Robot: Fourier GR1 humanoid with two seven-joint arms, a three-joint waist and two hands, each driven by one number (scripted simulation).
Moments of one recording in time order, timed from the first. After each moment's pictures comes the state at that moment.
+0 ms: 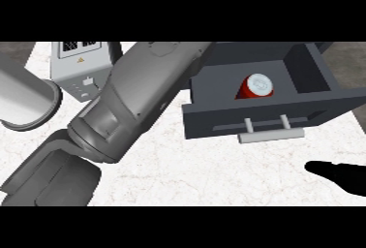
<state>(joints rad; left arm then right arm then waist) -1.63 0.00 -0.32 -0.32 0.57 0.66 0.04 -0.16 -0.27 -0.18 -2.16 0.15 0.13 0.27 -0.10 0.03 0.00</state>
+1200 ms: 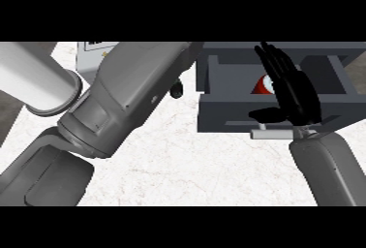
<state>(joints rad) -1.63 0.03 -0.29 -0.30 0.60 0.60 -0.01 -0.46 -0.28 0.14 -1.43 0.87 -0.12 0.03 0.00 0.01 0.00</state>
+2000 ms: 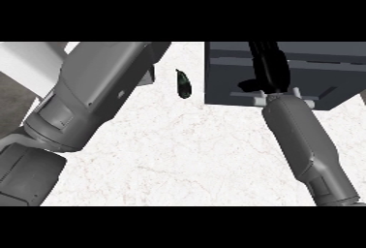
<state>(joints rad) -1.52 0.14 -0.30 -0.45 0.55 0.58 0.10 -0.81 -0.18 0.03 -0.75 1.03 -0.54 -0.06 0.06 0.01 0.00</state>
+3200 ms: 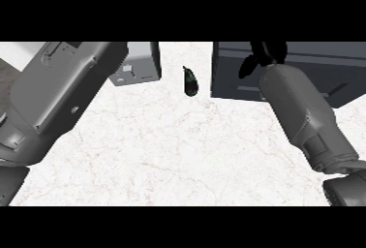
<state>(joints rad) -1.28 0.31 -0.34 -0.80 0.52 0.52 0.24 -1.14 -0.19 -0.12 -0.33 1.01 -0.61 -0.19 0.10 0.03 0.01</state>
